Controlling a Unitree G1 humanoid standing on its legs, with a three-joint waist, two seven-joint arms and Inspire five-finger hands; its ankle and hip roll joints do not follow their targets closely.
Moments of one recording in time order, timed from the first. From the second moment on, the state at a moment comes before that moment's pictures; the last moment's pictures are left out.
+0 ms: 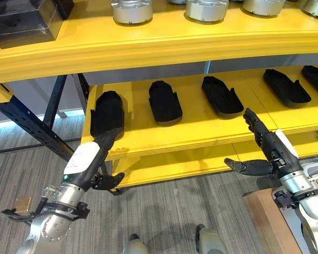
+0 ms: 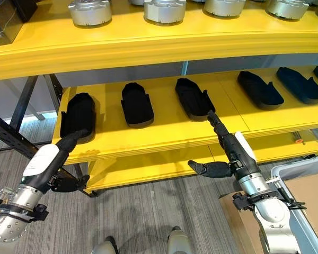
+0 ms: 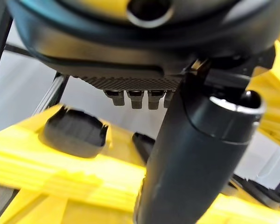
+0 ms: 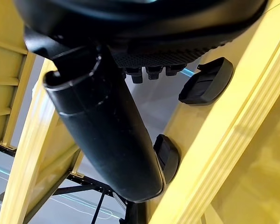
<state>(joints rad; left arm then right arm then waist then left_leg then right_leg) 0.36 0.65 0.15 -0.28 0.42 -0.26 -0.03 0.18 -0.59 -0.18 -0.20 0.20 -0.22 0.22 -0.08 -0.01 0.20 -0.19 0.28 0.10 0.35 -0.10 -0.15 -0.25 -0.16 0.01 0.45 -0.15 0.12</state>
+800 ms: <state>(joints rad) 0.27 0.64 0.00 -0.05 0.57 -0.22 -0.03 0.20 -0.58 -0.18 -0.20 0.20 -0.22 0.20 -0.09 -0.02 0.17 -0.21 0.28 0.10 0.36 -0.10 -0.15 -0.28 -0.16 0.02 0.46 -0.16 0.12</state>
